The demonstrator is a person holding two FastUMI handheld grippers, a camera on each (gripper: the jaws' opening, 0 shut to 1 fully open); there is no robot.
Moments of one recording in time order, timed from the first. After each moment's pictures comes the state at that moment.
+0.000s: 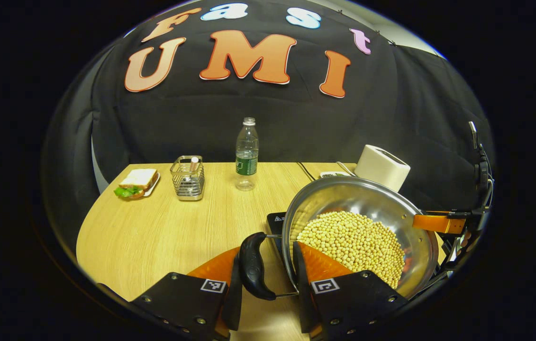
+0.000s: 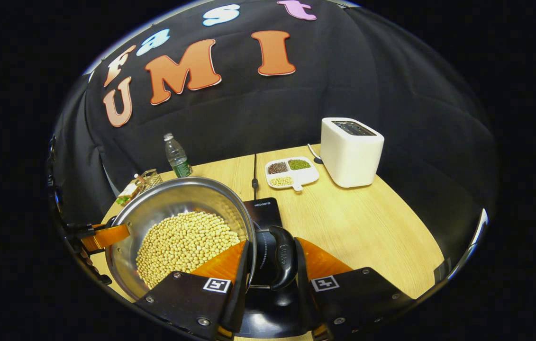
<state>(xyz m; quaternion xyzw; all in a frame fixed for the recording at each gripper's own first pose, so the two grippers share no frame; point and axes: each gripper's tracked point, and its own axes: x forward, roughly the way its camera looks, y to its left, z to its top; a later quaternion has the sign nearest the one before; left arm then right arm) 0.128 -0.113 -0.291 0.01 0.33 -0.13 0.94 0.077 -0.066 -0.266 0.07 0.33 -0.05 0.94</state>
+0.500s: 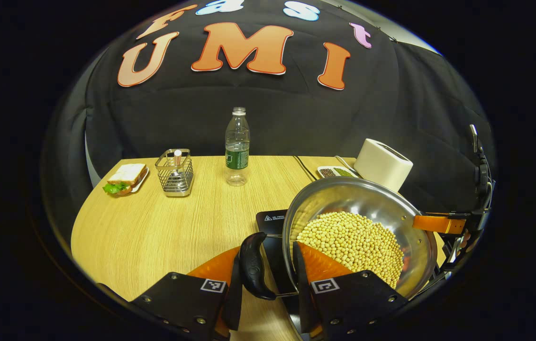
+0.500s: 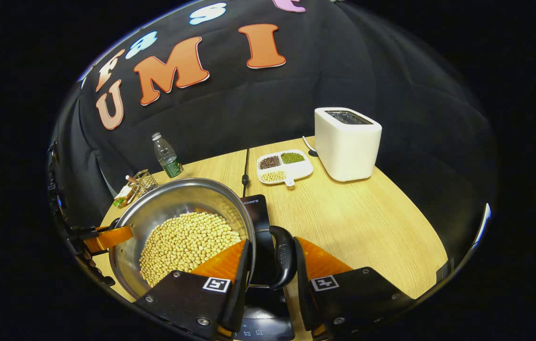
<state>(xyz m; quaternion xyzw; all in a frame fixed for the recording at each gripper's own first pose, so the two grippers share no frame) 0.140 -0.129 -0.312 0.00 0.35 -0.13 0.93 0.085 -0.082 -0.282 0.09 0.35 -0.05 0.93</state>
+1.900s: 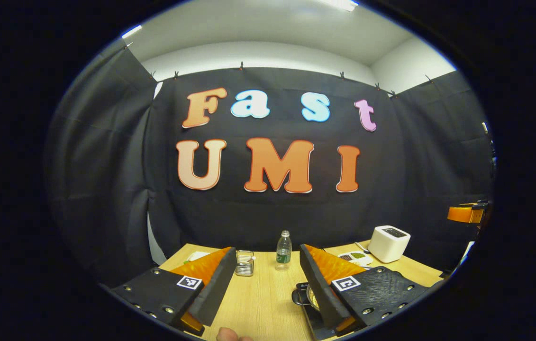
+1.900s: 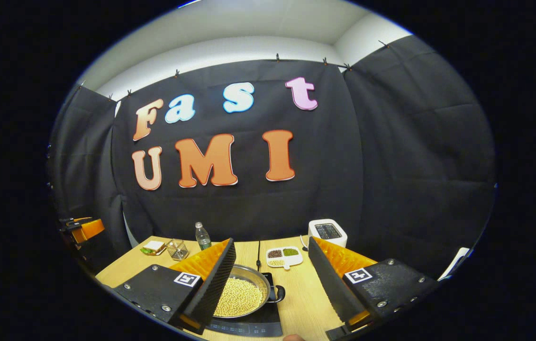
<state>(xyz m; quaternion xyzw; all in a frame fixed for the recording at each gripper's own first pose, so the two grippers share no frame) 0.040 -0.035 0.013 0.04 0.03 -0.03 1.00 -0.021 -0.078 0.004 0.03 0.06 -0.05 1.00</state>
